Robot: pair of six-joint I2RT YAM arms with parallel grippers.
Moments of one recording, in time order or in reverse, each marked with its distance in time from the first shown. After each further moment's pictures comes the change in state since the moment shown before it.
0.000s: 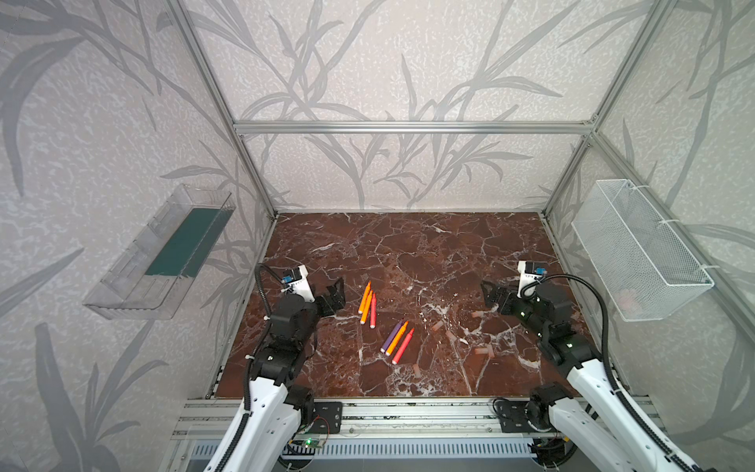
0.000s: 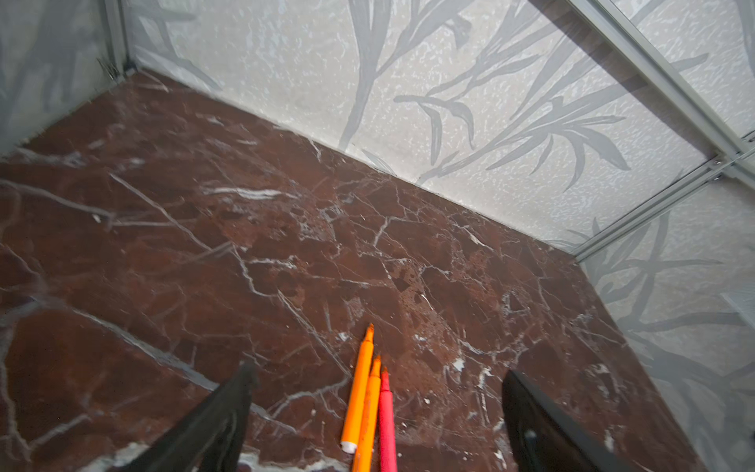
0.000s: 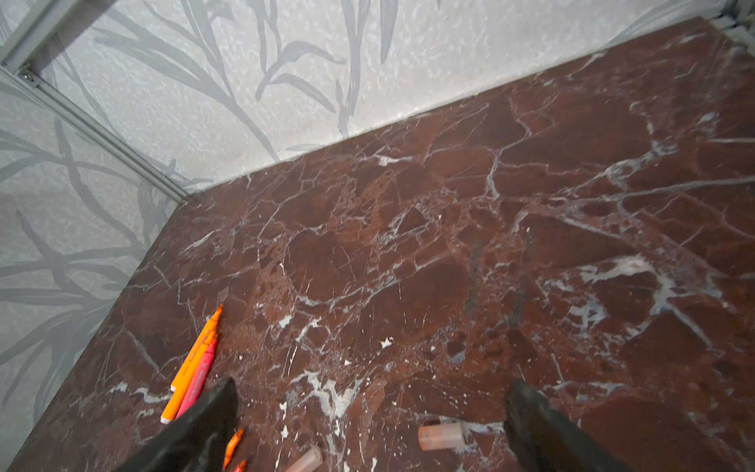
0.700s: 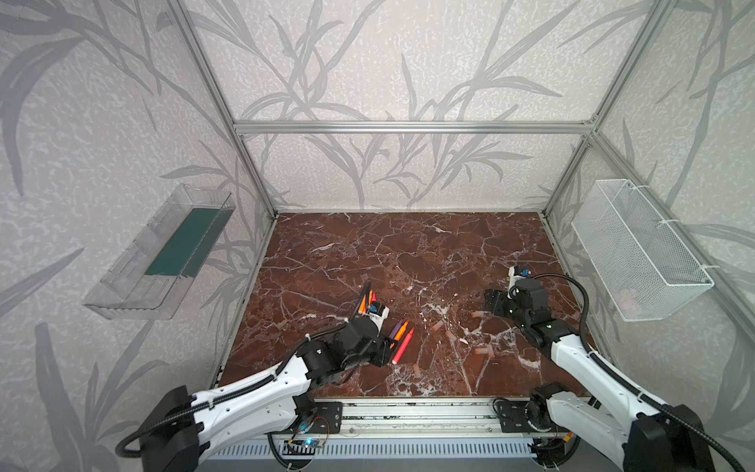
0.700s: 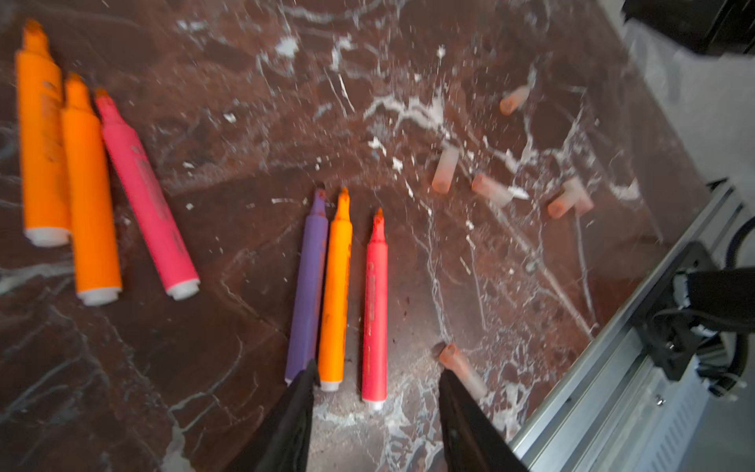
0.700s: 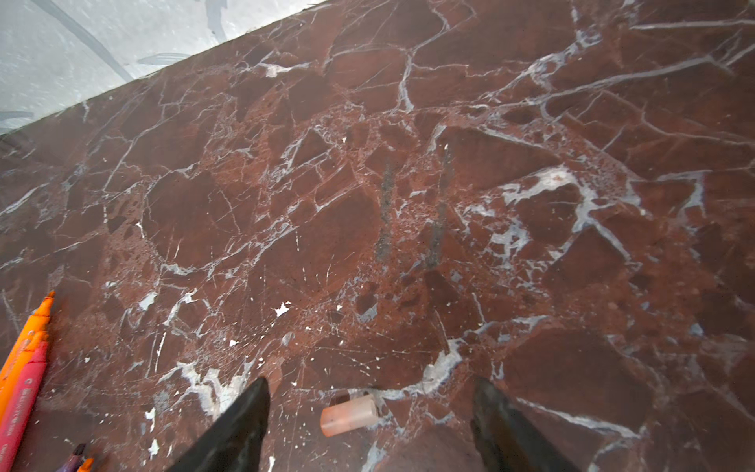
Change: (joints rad) left arm -0.800 0.357 0.022 -0.143 -0.130 -0.072; right arm 0.001 0.269 -0.002 0.022 0.193 -0.026
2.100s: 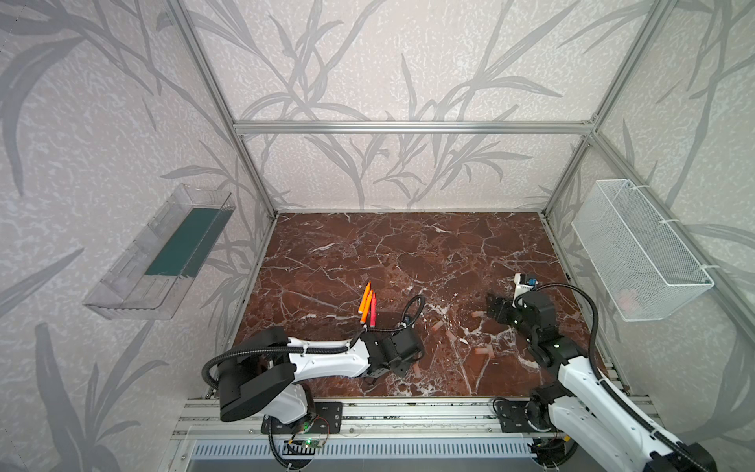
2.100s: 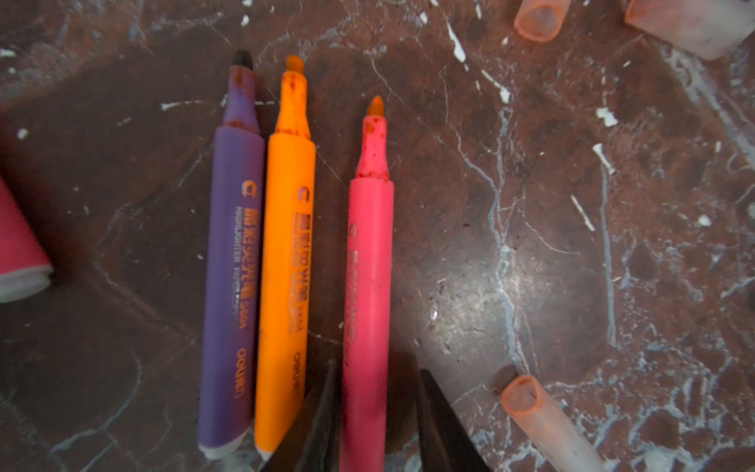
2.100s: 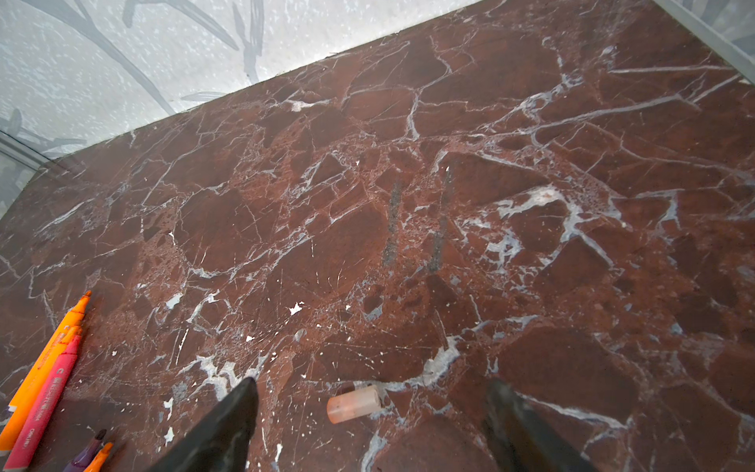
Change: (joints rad) left arm -0.164 0.518 0.202 -0.050 -0.151 -0.068; right arm 0.018 -0.193 -0.115 0.040 0.004 -0.012
